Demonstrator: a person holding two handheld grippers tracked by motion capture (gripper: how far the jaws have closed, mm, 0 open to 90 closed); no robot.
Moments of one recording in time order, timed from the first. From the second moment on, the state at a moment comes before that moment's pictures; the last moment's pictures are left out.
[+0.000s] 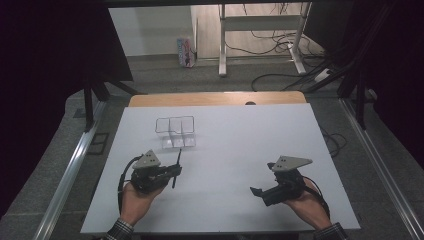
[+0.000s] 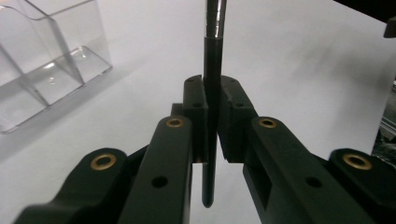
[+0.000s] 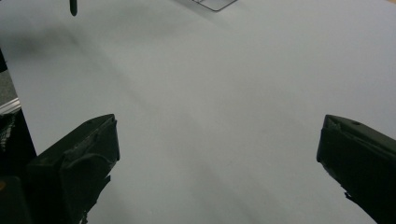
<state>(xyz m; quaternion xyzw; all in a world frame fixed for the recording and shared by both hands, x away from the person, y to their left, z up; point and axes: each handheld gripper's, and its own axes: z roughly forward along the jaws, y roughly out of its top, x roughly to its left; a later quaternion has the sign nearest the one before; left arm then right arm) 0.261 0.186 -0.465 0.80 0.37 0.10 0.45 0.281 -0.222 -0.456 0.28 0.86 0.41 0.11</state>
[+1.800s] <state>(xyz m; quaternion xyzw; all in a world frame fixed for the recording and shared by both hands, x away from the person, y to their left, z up) 0.338 0.212 -0.427 0.76 0.43 0.16 0.47 0.260 -0.269 -0.475 0.35 0.85 0.36 0.14</state>
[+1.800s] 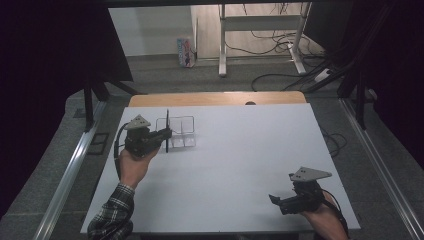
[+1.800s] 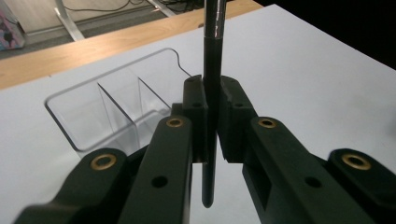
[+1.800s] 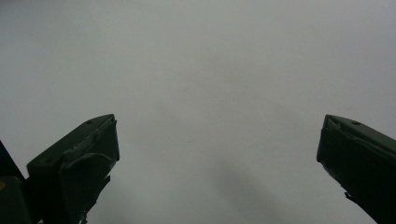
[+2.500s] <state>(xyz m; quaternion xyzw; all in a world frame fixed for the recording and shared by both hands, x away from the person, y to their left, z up) 0.372 0.206 -0.408 0.75 0.43 0.19 0.47 0.257 -0.272 -0.479 0.36 0.85 0.36 0.13</state>
